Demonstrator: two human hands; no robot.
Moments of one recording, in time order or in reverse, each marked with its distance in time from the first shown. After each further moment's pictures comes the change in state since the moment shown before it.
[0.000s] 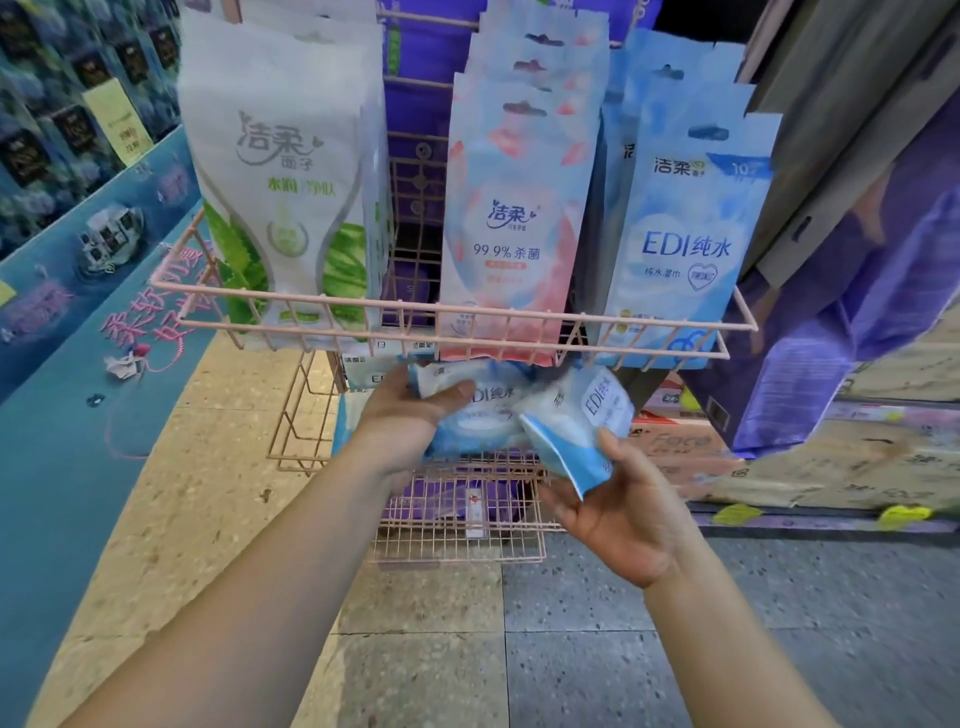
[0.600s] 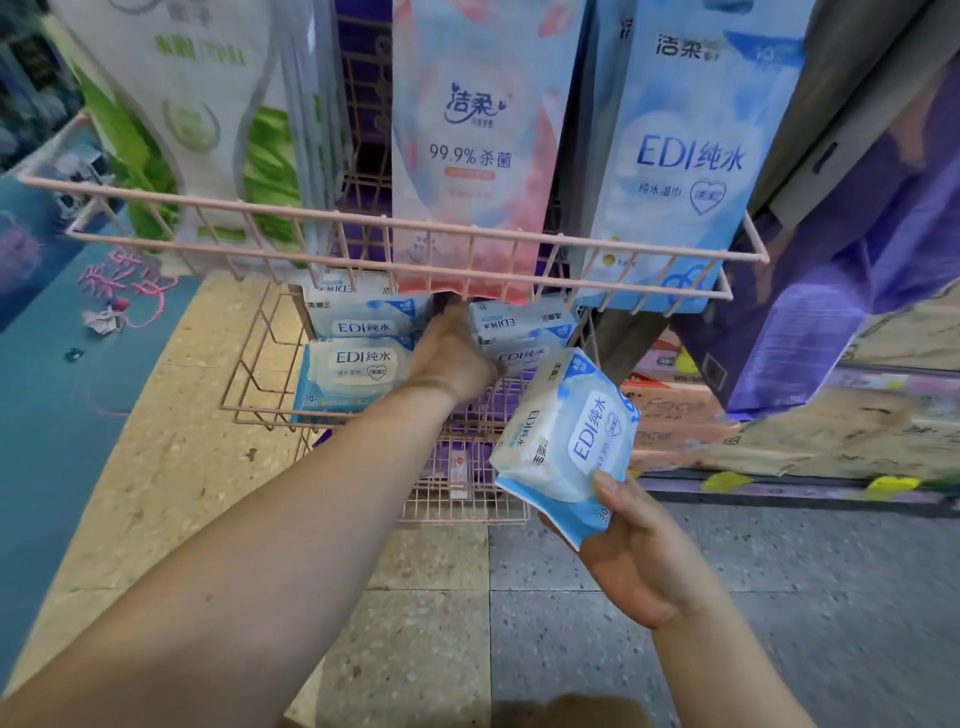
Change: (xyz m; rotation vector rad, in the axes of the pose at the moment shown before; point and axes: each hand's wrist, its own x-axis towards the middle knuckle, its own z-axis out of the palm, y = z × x) left_hand 0.046 -0.023 0.065 0.758 0.002 0.194; right_hand -0.026 0.022 -0.052 -0.143 -0.096 -0.060
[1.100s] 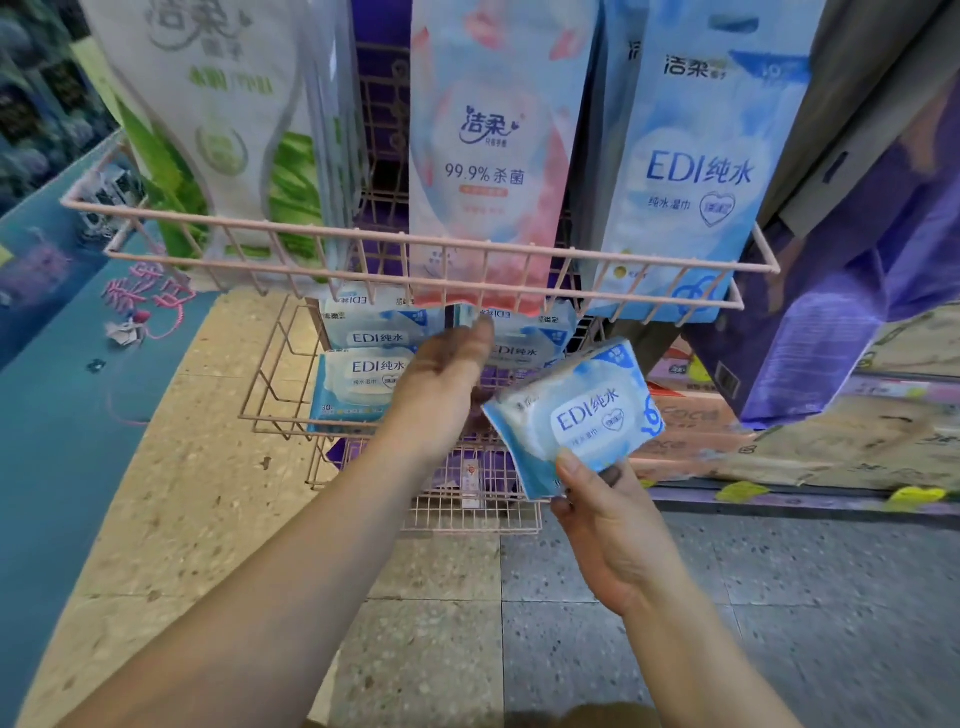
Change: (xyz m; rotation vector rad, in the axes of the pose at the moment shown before) left_hand -0.078 0.008 -0.035 -0.681 -0.063 -0.102; right_hand 0.022 0.012 0.031 -0.113 0.182 -0.215
